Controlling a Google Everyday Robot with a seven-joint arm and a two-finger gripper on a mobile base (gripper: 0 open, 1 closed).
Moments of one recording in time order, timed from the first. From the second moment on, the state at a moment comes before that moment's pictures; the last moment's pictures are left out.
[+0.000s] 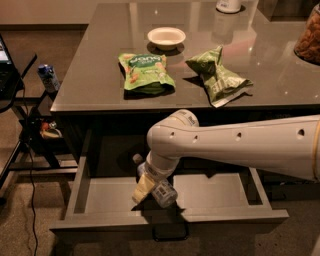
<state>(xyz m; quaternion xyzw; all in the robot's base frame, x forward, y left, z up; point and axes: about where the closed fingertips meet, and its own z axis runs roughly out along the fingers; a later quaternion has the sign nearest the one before) 0.497 0.008 0.603 -0.42 0.90 0.07 0.09</state>
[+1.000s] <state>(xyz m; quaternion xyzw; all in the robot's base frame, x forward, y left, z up) 0.499 0.004 0.592 -0.42 0.90 0.08 0.08</state>
